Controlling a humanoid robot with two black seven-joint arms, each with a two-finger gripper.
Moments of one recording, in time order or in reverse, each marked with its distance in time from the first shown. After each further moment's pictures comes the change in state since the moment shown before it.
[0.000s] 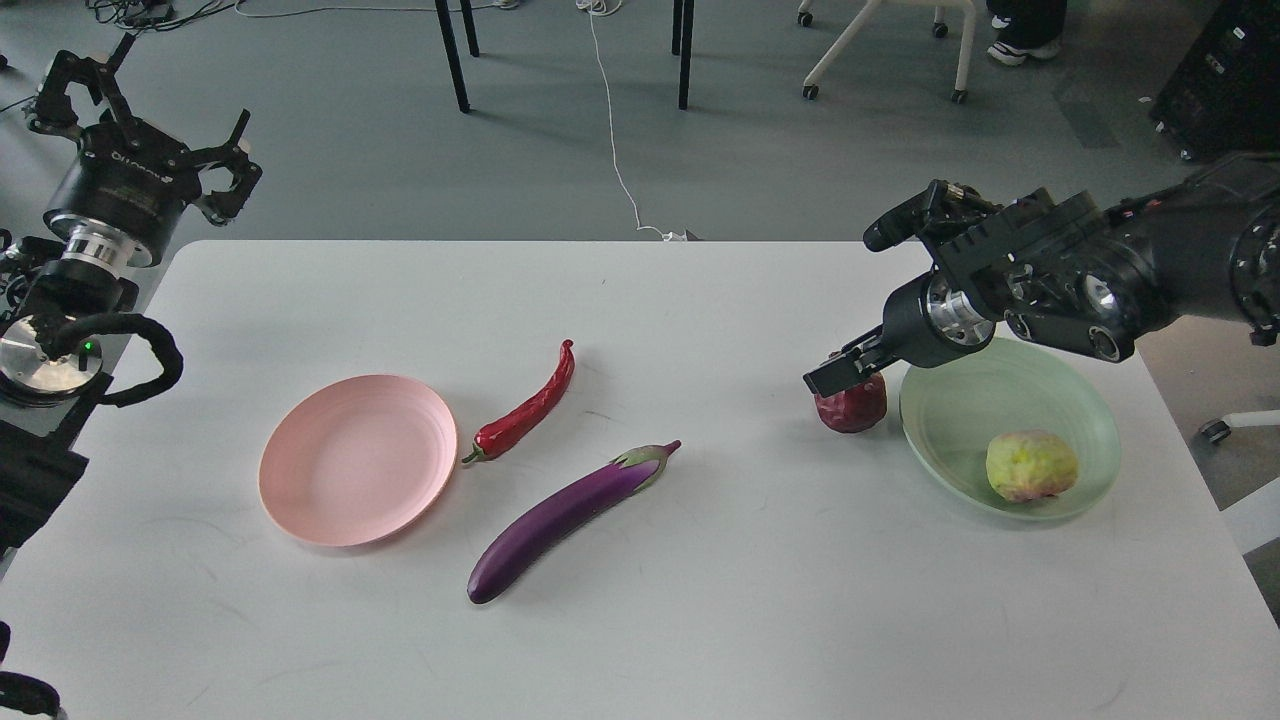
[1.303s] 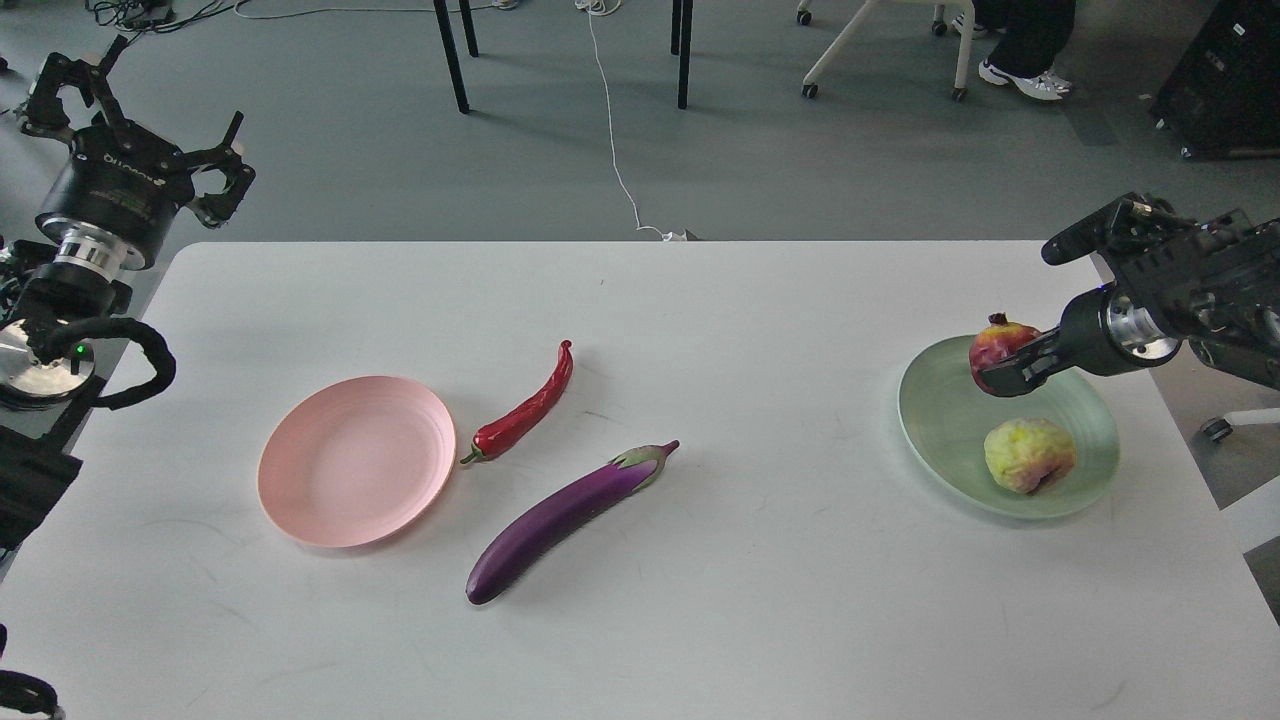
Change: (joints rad) left arm -0.001 -0.003 0.001 0.015 -0.002 -0.015 0.002; right arm -0.104 -0.293 -0.049 -0.055 -0.143 -0.141 0.000
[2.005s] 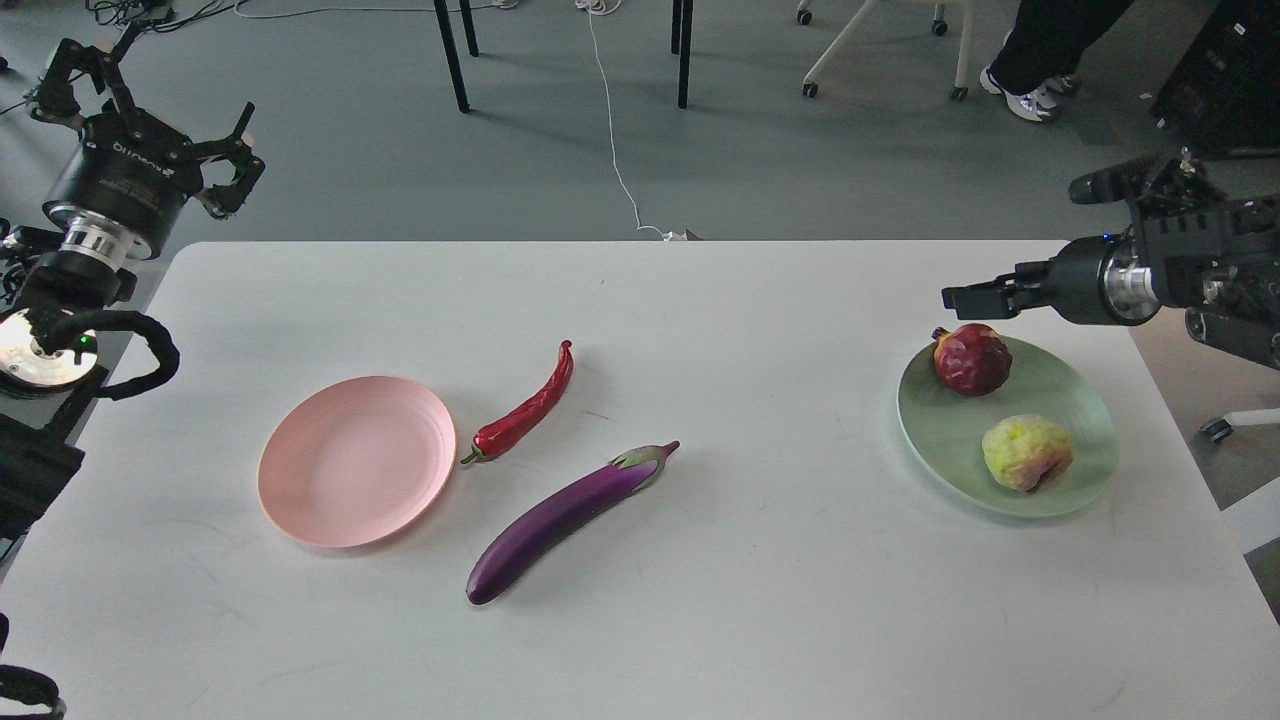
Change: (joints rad) left arm -0.047 0.016 0.004 -0.026 0.124 -0.012 0.013; right arm 0.038 -0.127 0.424 -0.014 0.189 -0.048 0.000
